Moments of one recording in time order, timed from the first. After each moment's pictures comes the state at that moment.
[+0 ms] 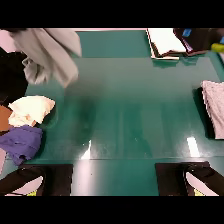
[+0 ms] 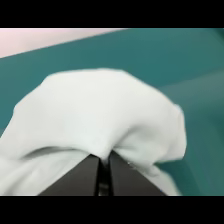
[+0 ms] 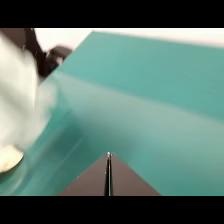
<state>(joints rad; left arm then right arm) -0.31 -1.11 1.83 1.59 -1.12 -1.50 0.14 -0.91 1.51 -0.99 0.97 1.34</state>
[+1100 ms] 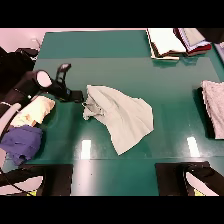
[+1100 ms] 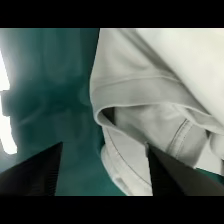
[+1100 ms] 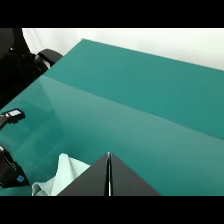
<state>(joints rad) -0.24 -1.34 1.08 1.21 -0.97 -1.57 0.14 -0.91 1.58 -1.04 1.05 1.35</state>
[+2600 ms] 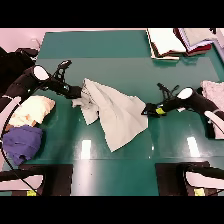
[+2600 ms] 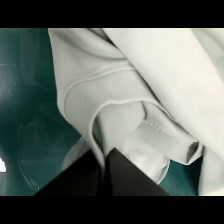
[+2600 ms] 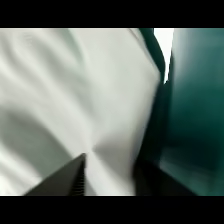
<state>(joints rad) -0.17 -1.40 1.21 1.12 -1.03 -1.38 0.11 -1.37 0.85 -0.88 0.99 1.38</state>
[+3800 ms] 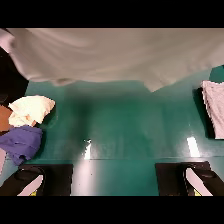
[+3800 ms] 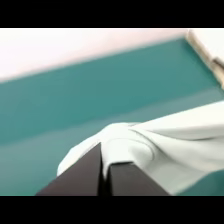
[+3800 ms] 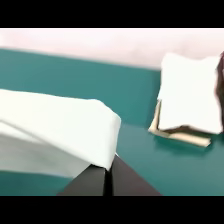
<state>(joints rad) -0.16 -0.82 1.74 1.48 -1.06 -1.47 -0.25 -0.79 1.73 -1.12 1.25 1.37</state>
